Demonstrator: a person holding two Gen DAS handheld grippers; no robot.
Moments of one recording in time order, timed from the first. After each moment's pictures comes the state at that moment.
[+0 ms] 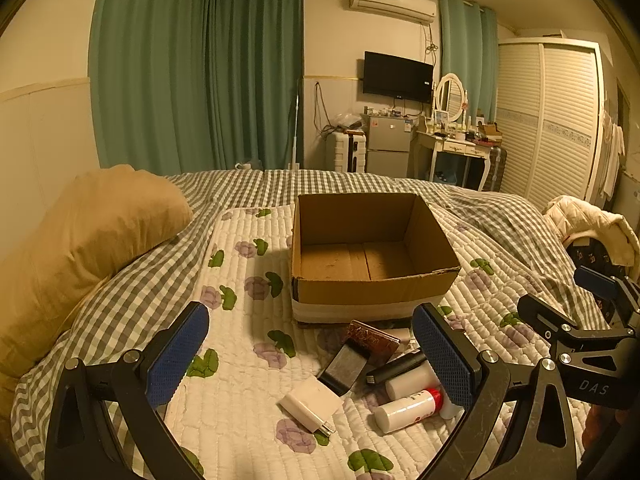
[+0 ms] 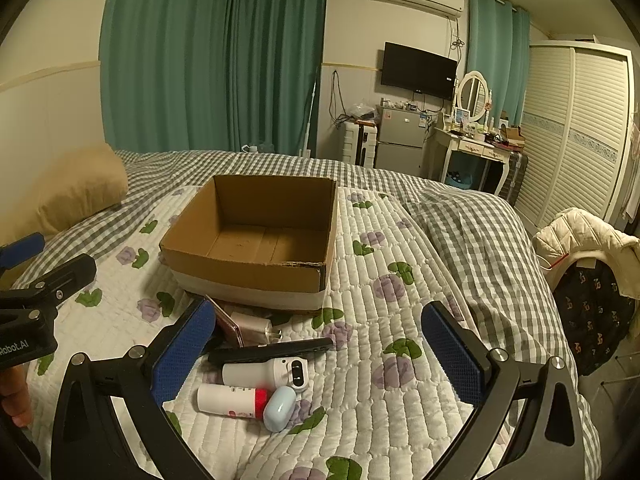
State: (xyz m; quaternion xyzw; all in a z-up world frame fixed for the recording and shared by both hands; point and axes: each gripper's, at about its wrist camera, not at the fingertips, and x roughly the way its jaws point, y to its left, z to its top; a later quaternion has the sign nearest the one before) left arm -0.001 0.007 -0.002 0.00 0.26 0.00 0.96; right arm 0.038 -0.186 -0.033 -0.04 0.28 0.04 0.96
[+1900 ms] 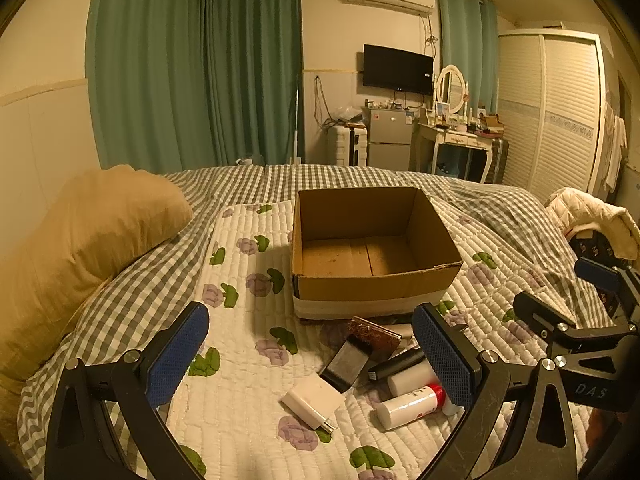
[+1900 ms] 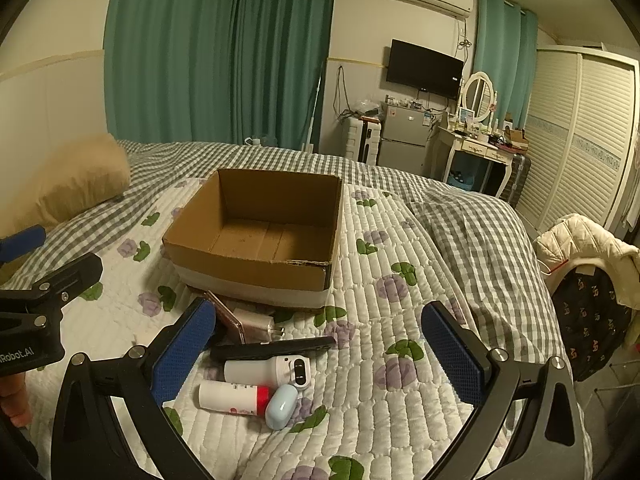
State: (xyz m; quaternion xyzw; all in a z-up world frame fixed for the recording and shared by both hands) left arm 0.004 0.006 -0.004 0.01 0.28 0.00 0.96; right arm 0.043 -0.178 -0.030 -0.06 0.29 0.04 0.95
